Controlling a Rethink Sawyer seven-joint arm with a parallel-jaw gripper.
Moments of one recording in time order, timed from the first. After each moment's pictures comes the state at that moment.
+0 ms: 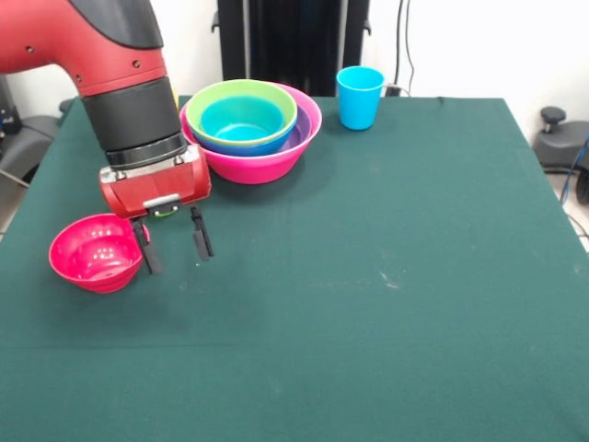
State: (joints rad) arm -1.10 -0.32 0.93 1.54 -0.85 0.56 1.58
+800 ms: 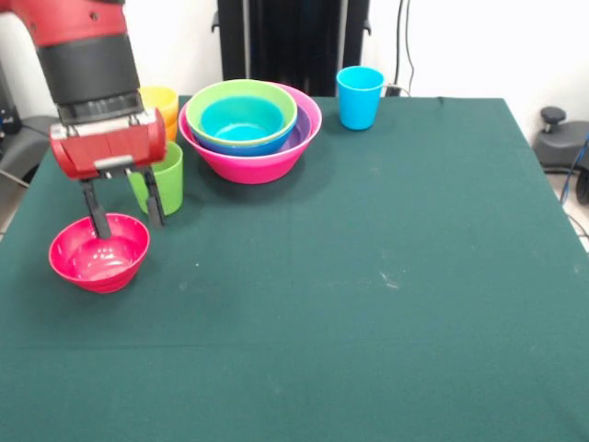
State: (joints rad) arm -1.14 -0.45 0.93 1.61 -0.85 0.56 1.58
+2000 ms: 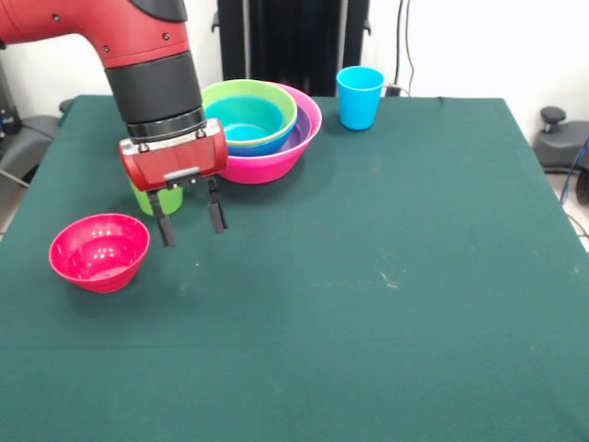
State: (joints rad) arm -1.06 -0.42 0.88 1.63 -0.86 0.56 1.58
